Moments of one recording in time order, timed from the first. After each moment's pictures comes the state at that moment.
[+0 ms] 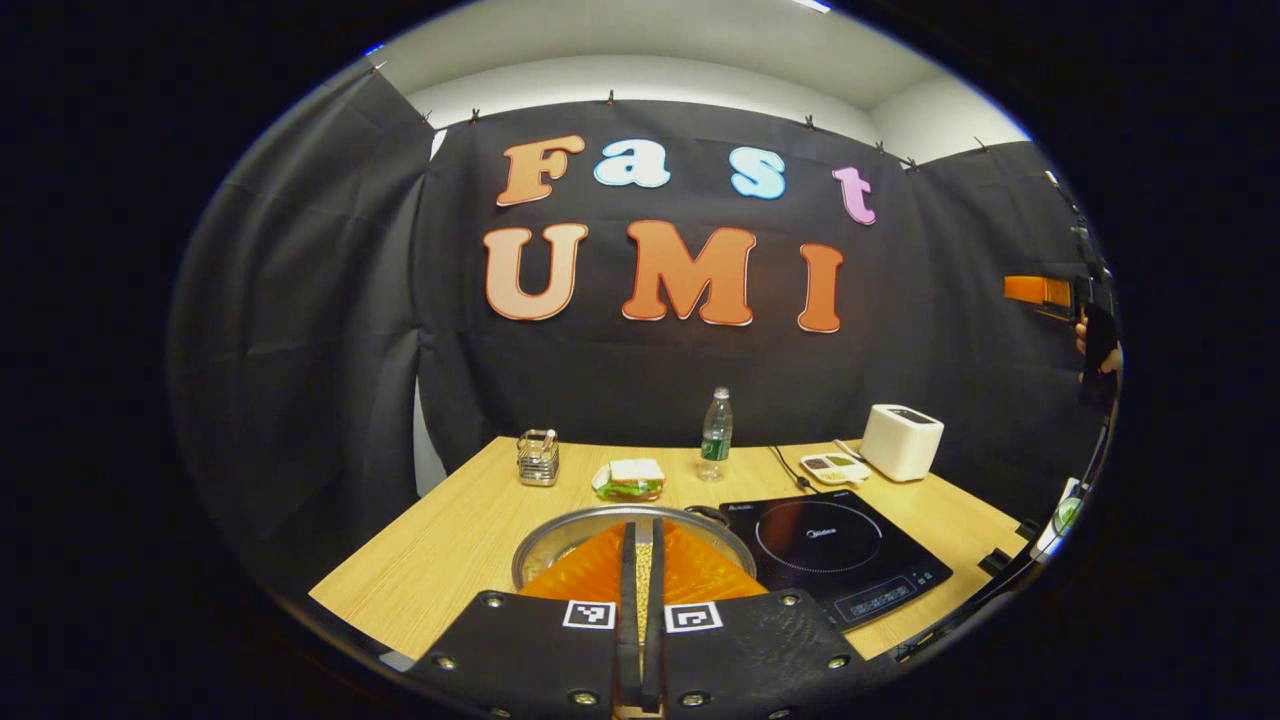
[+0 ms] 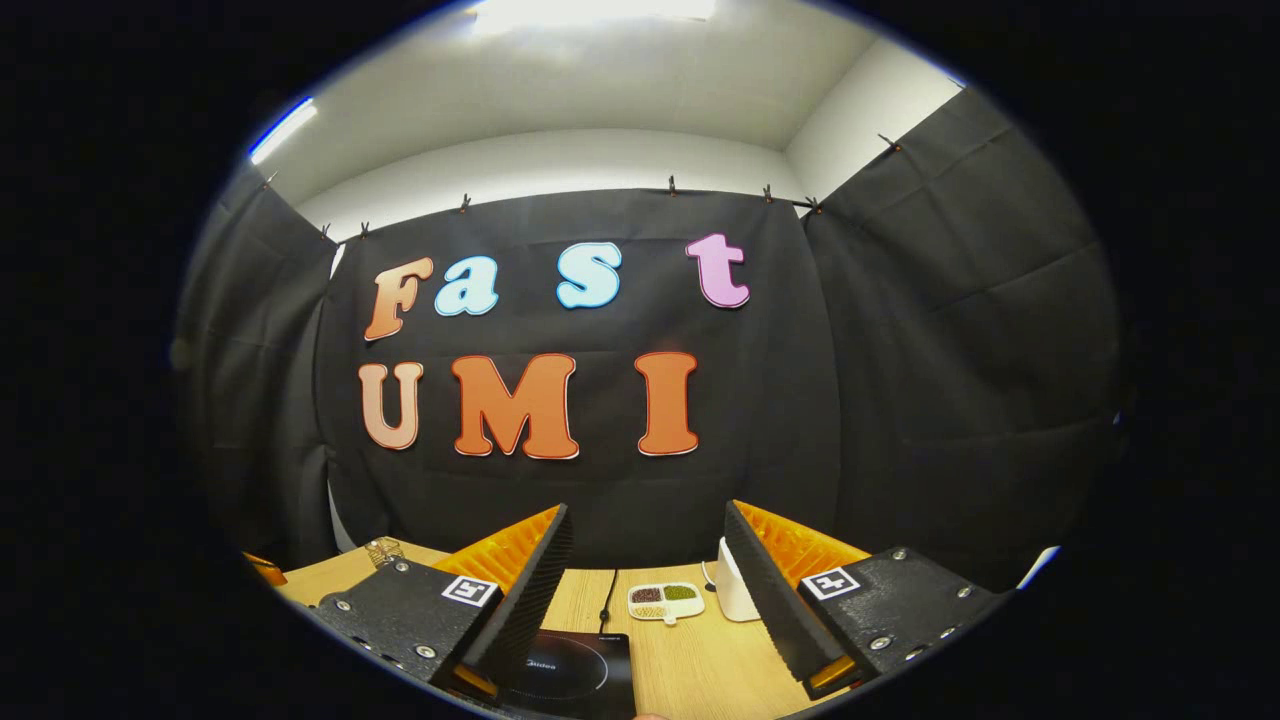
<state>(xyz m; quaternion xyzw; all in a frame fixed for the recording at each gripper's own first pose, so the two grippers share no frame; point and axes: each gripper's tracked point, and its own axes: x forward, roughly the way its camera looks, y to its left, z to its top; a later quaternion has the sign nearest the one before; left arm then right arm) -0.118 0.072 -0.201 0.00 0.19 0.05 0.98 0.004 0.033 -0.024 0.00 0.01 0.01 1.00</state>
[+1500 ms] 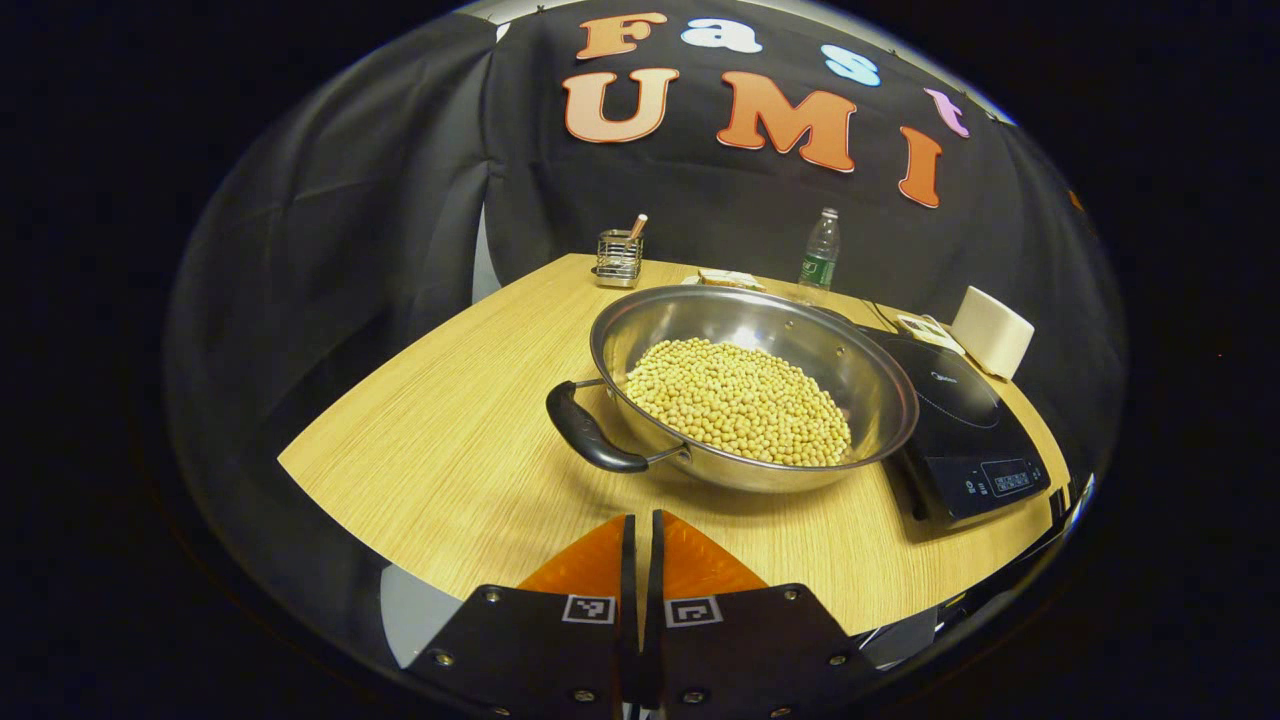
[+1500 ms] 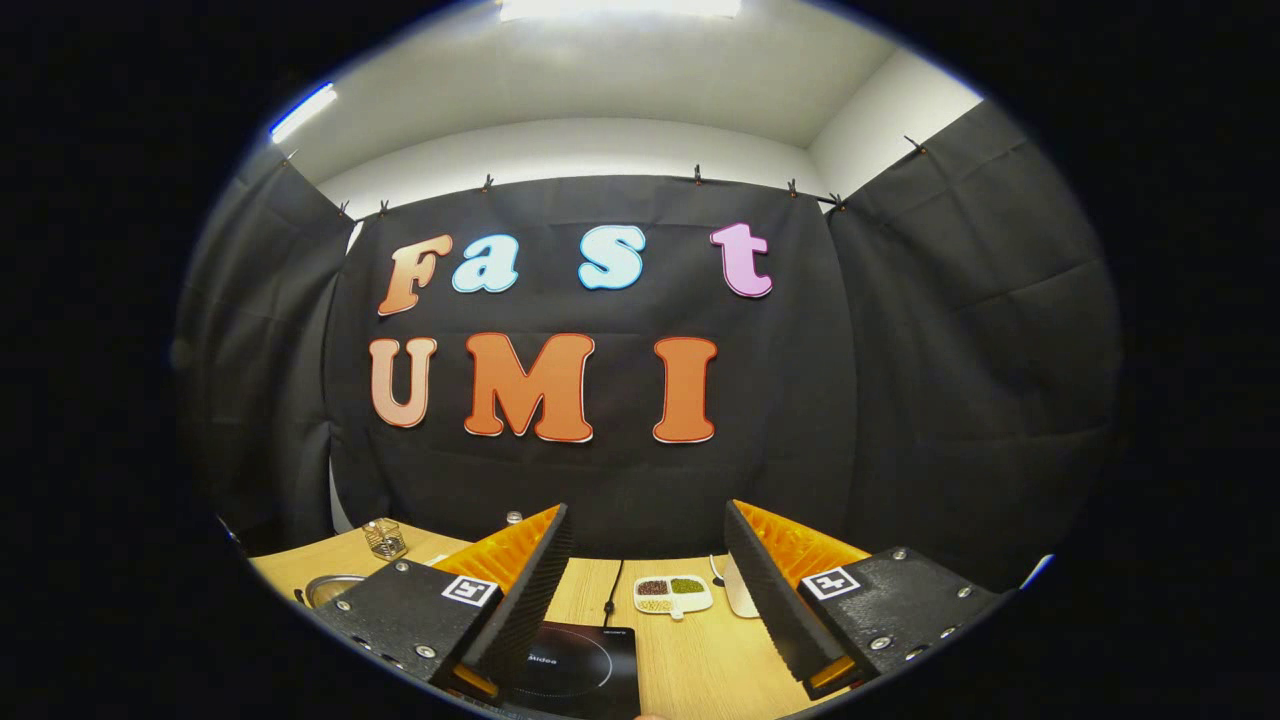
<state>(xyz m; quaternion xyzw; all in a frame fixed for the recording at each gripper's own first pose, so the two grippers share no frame) -0.189 0.134 -0.396 -0.05 0.38 0.14 0.91 0.015 0.056 -0.050 -0.02 0.02 0.02 1.00</state>
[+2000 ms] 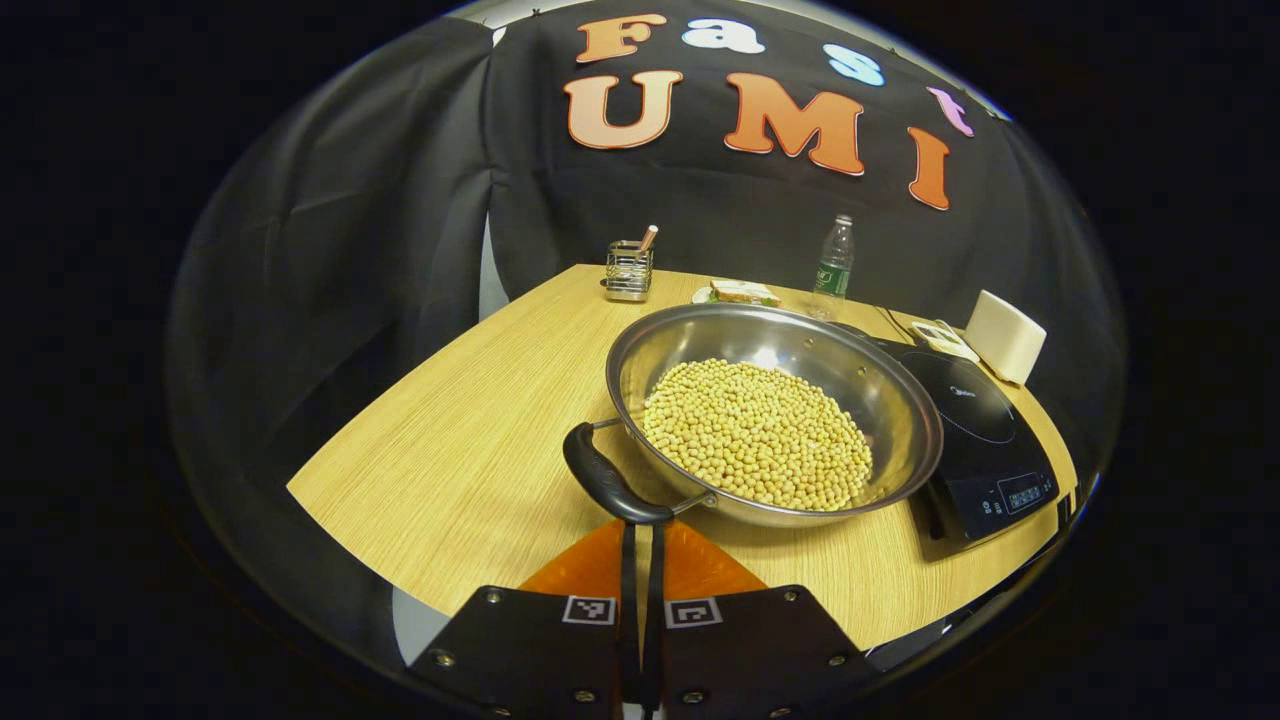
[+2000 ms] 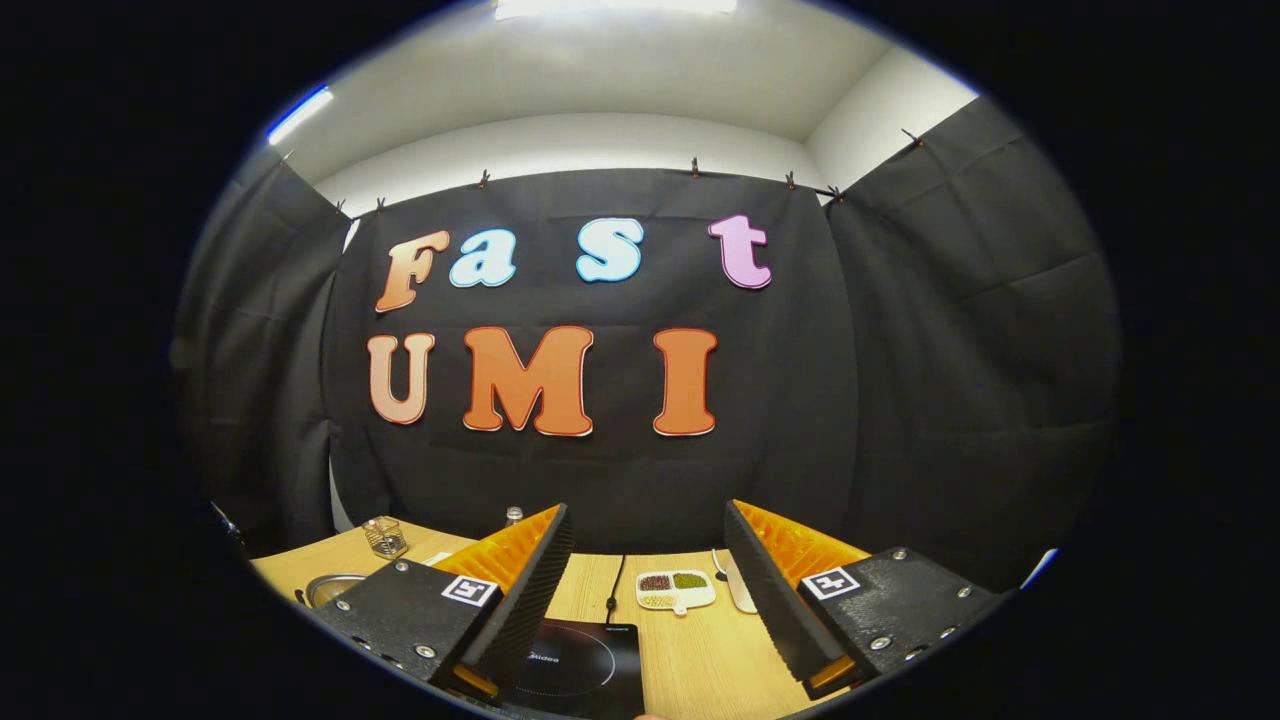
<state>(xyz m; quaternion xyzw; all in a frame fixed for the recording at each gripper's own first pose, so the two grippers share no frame) -0.169 0.156 -0.390 -0.03 0.38 0.15 0.91 0.017 0.058 -0.058 -0.02 0.03 0.02 1.00</state>
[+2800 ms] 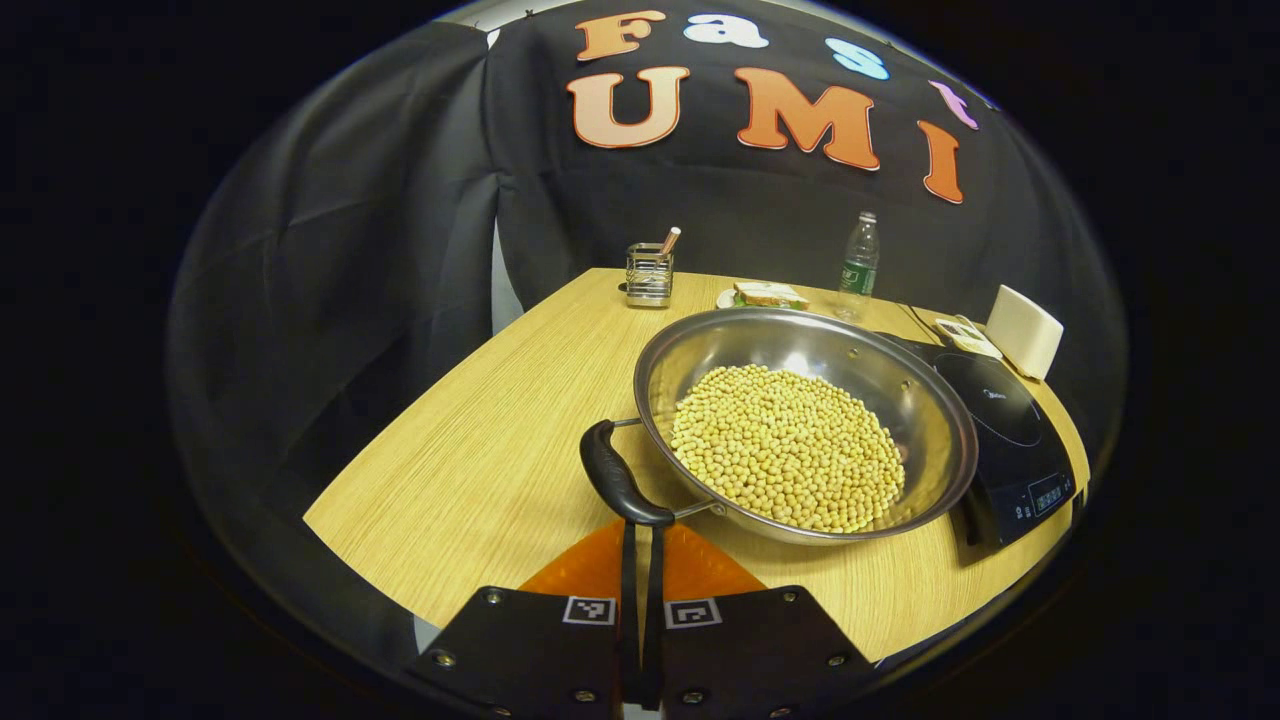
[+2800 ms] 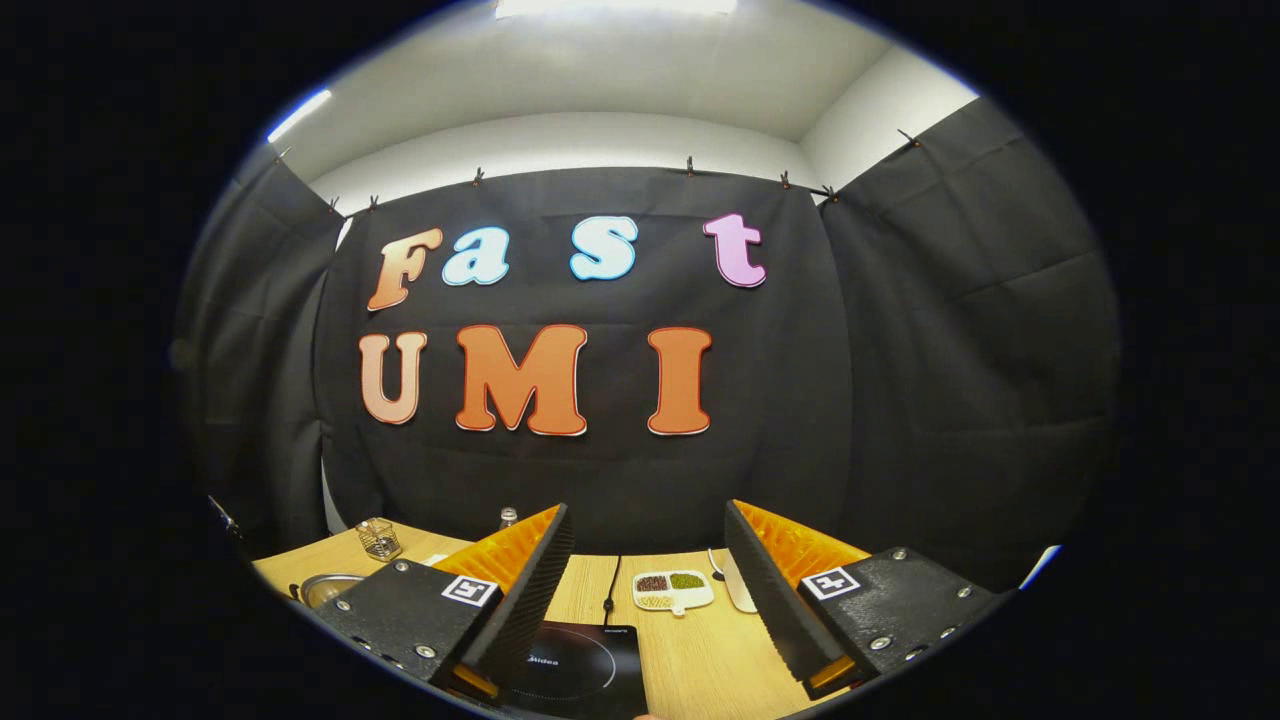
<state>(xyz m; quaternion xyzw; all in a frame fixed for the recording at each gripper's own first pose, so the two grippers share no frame) -0.147 0.193 -0.394 -0.01 0.38 0.16 0.91 0.026 0.064 -0.065 -0.02 0.03 0.01 1.00</state>
